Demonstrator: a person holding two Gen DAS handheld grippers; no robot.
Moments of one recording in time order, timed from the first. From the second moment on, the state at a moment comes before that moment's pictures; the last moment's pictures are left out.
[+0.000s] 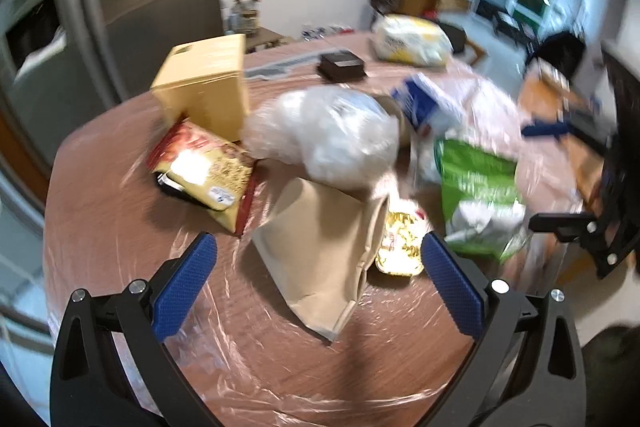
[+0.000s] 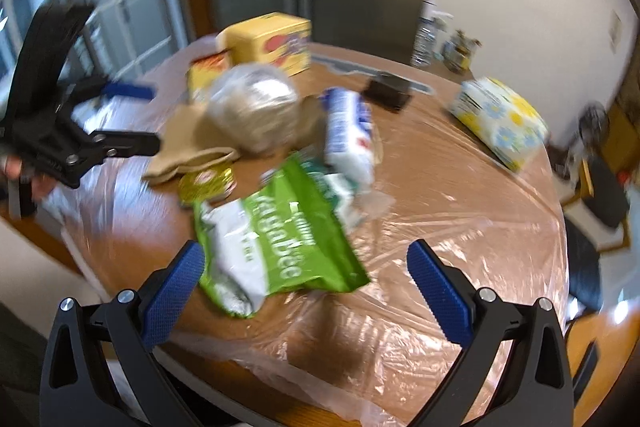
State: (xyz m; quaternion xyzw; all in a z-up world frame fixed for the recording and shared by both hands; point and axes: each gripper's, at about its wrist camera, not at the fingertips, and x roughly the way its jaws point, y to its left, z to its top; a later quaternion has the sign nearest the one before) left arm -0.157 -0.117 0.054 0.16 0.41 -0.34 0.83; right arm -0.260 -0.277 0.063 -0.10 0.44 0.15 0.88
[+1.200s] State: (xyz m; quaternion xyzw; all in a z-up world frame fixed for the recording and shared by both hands) left arm -0.141 -0.116 0.036 0.18 0.46 -0.43 0.76; right arm -0.238 -0.263 0.045 -0.10 0.50 0.26 0.82
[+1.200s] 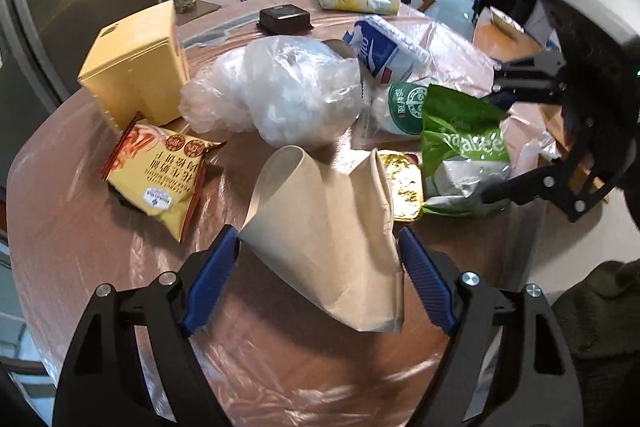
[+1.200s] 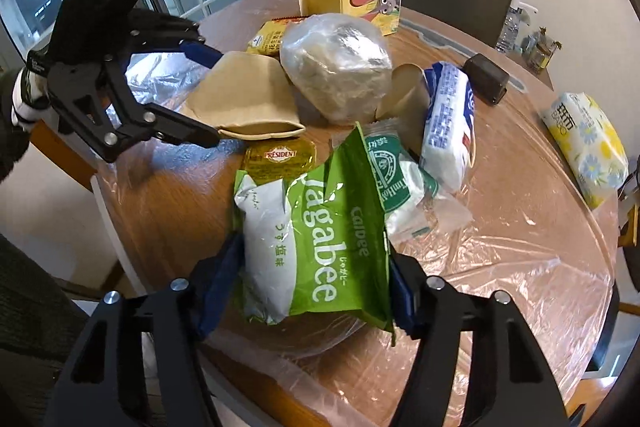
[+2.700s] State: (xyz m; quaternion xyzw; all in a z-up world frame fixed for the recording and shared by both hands) left arm -0.181 -0.085 0.034 0.07 0.46 -0.37 0.81; right arm -0.260 -0.275 0.044 0.03 0.49 0.22 0.84
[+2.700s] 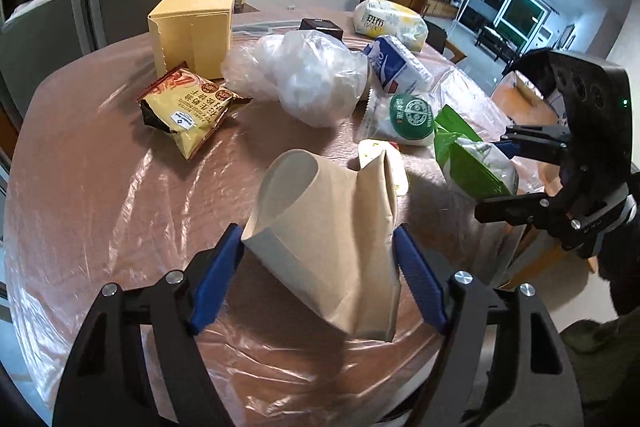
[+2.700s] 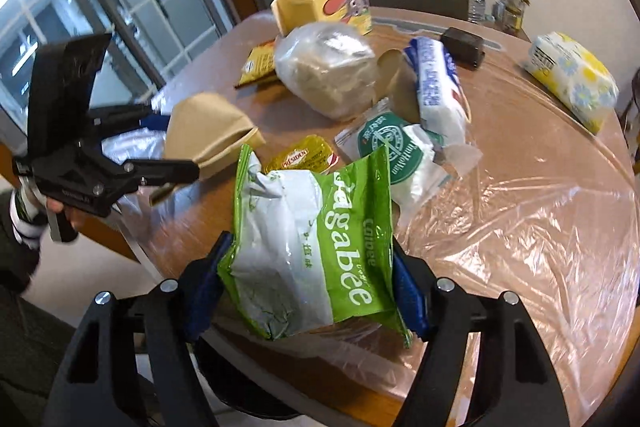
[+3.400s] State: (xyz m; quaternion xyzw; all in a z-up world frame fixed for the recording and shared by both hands) left arm -0.256 -0.081 0.067 0.06 0.43 -0.34 0.84; right arm -0.319 -0.285 0.074 0.07 0.46 0.24 0.85
